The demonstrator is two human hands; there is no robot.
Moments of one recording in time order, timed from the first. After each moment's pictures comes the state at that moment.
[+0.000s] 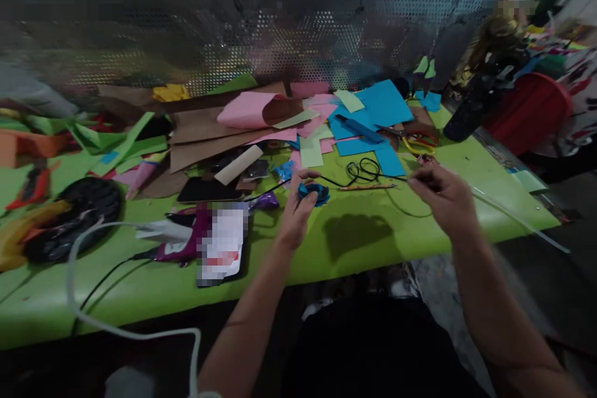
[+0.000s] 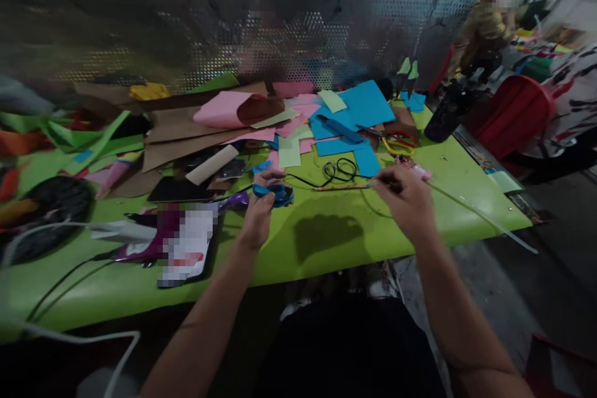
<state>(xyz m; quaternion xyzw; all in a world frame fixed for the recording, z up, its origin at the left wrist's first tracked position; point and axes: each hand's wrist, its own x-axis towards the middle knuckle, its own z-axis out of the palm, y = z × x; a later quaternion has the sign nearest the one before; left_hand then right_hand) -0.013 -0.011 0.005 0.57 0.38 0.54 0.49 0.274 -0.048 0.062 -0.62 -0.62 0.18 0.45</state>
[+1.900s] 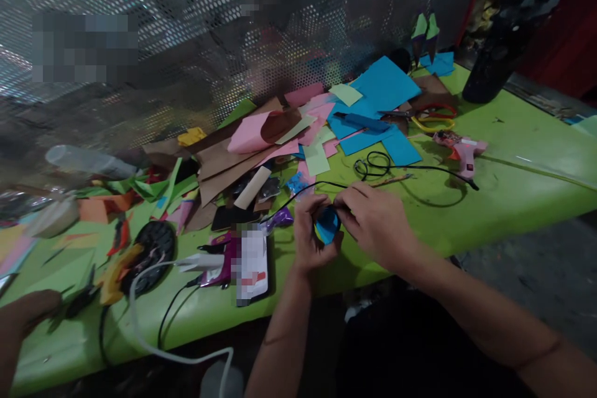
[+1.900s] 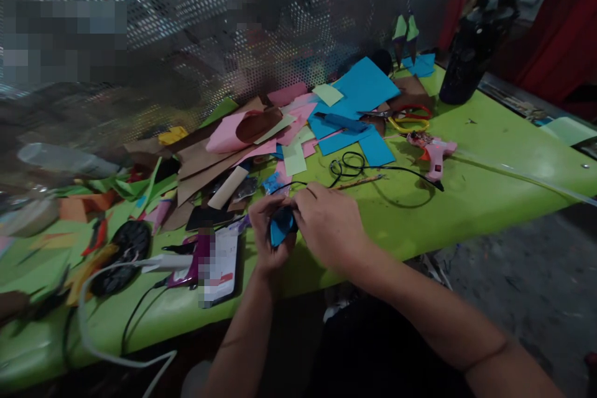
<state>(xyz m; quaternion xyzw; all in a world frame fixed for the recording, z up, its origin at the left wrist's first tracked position) -0.015 -0.026 0.015 0.78 0.29 0.53 0.13 0.148 -0.053 0.066 -0.54 -0.77 0.08 0.33</state>
